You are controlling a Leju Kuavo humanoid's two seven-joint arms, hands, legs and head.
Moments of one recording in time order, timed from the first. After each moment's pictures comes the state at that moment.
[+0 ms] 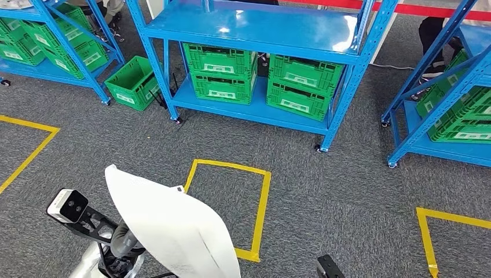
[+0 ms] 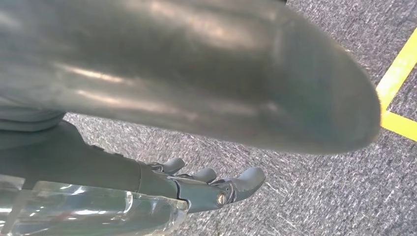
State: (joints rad) left arm -0.08 0.14 -0.61 -1.57 0.82 -0.87 -0.43; right arm -0.10 -0.19 0.90 -0.30 -0.63 0.05 0.04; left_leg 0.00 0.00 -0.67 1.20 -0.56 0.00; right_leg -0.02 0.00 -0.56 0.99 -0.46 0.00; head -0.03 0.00
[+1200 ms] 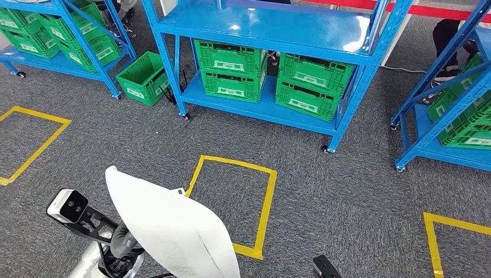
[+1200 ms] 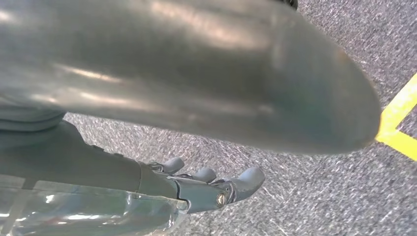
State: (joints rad) left arm -0.09 0.15 -0.62 -1.57 0.82 -0.88 -0.44; right arm -0.11 -0.19 0.90 -0.30 -0.57 0.07 0.05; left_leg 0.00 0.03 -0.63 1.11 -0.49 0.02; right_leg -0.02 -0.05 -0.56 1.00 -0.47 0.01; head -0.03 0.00
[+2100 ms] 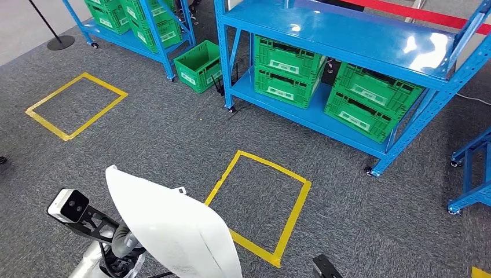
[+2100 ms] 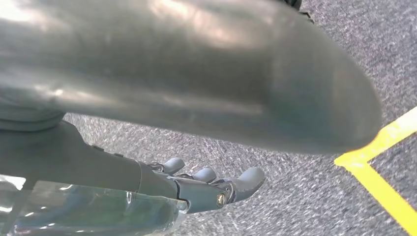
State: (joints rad) left arm -0.09 0.14 -0.63 -1.57 0.81 -0.87 -0.44; right arm -0.11 -0.18 0.89 -0.30 -0.54 0.08 0.06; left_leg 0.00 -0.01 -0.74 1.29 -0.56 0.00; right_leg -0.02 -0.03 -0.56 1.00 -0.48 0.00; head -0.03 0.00
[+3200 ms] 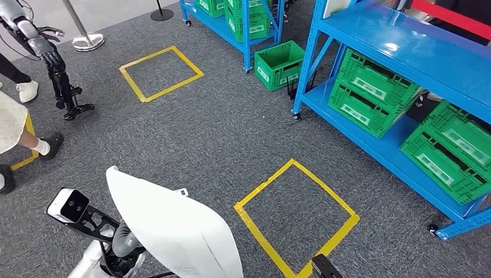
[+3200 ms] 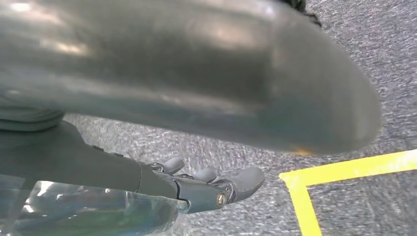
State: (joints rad) left arm -0.11 0.14 -0.63 -1.57 0.79 -0.87 -0.46; right arm -0.11 -0.19 0.88 -0.30 -0.51 0.10 0.06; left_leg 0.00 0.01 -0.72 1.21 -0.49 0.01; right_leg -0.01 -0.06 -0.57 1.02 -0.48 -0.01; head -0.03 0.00
